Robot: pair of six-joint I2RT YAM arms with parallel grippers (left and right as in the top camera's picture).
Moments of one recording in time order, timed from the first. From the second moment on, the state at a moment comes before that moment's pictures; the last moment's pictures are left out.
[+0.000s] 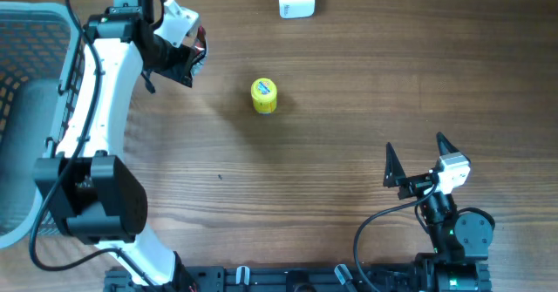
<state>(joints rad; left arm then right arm) 0.00 1.87 1.68 -1.04 0.18 0.42 -0.03 0.02 0.01 0.02 -0.24 0.03</state>
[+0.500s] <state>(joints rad) -0.16 1.88 1.33 -0.79 0.18 0.12 -0.03 0.02 0.01 0.02 -0.24 0.03</state>
